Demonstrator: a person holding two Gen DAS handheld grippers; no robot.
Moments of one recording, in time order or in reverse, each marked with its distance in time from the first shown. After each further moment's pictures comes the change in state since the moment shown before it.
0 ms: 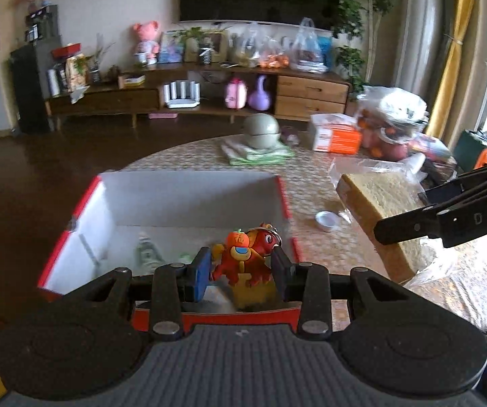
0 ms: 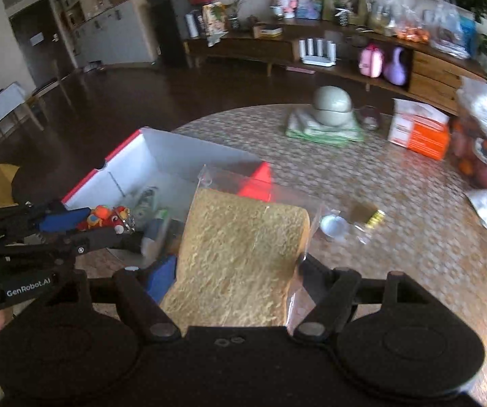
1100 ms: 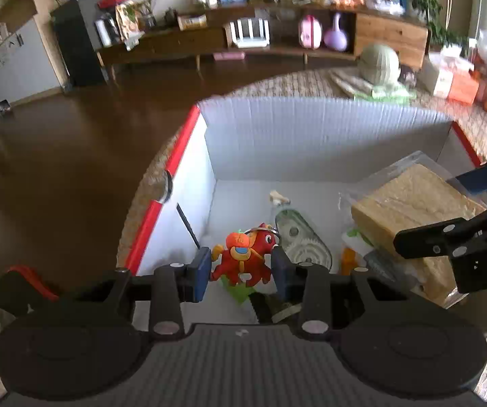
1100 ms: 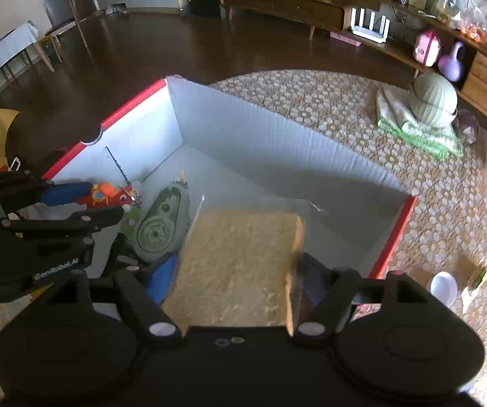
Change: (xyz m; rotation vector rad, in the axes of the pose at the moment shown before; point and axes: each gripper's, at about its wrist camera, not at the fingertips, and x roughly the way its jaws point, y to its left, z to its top) left arm 0.112 0.106 -0.007 -0.001 0.232 0.228; right arm 0.163 0.069 0.047 -0.121 0.167 0.016
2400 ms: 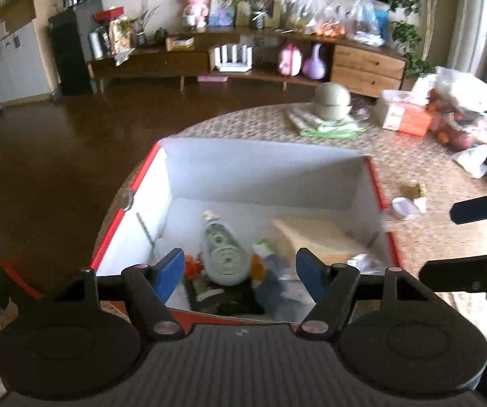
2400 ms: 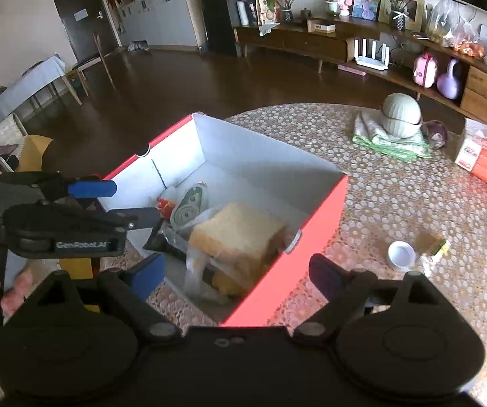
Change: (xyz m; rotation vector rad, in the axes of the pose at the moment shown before) left arm -0.095 -0.042 -0.003 -0.054 -0.098 -0.092; right arm -0.119 -0.030 -0.059 0.003 -0.143 0.089
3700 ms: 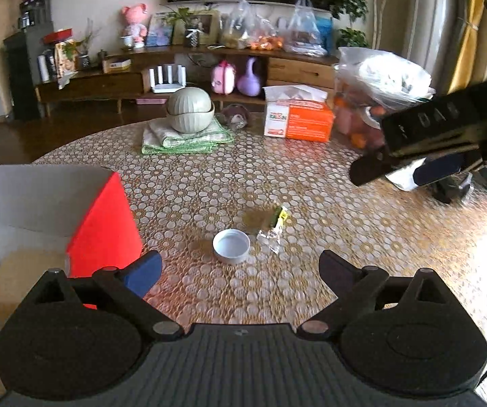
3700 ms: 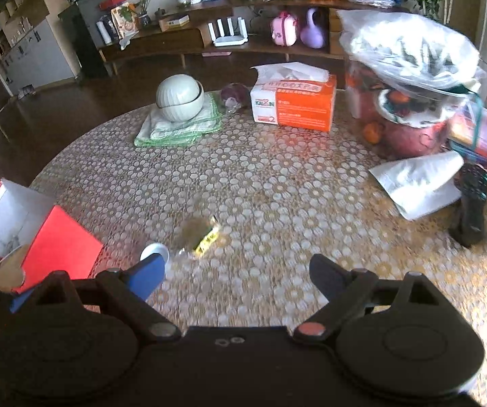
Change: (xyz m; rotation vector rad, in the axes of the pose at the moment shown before) left arm 0.100 -0.243 0.005 0.014 -0.096 -0.102; right arm -0.022 -0.254 -0.013 0.323 0.018 -0.251
